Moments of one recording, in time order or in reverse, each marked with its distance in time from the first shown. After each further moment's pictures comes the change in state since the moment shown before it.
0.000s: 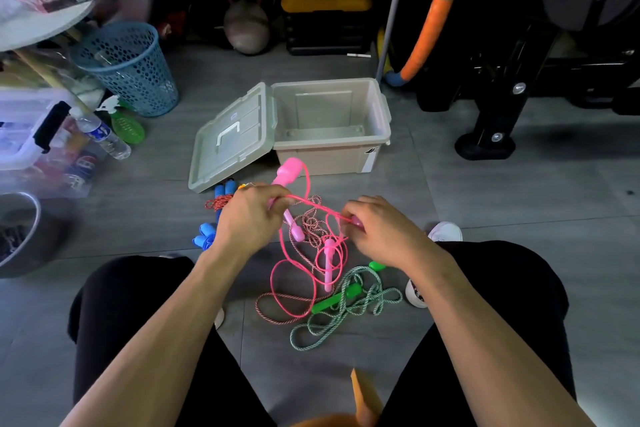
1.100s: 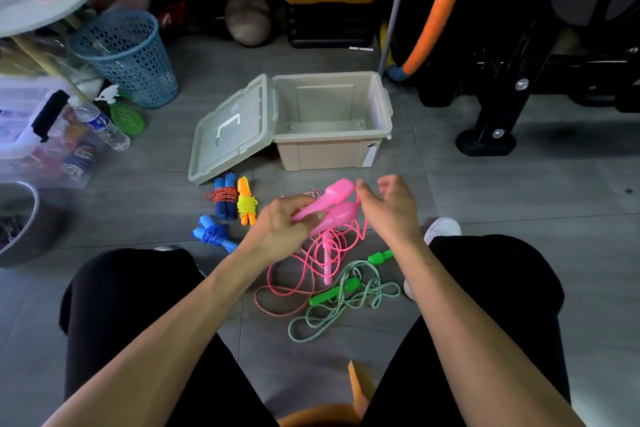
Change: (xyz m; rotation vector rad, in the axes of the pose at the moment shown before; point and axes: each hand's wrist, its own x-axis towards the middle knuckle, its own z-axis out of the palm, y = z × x) left_hand -0.021 0.024 0.019 -0.390 -0.316 -0.125; right_hand 0.018 0.006 0.012 0.459 0.385 0.632
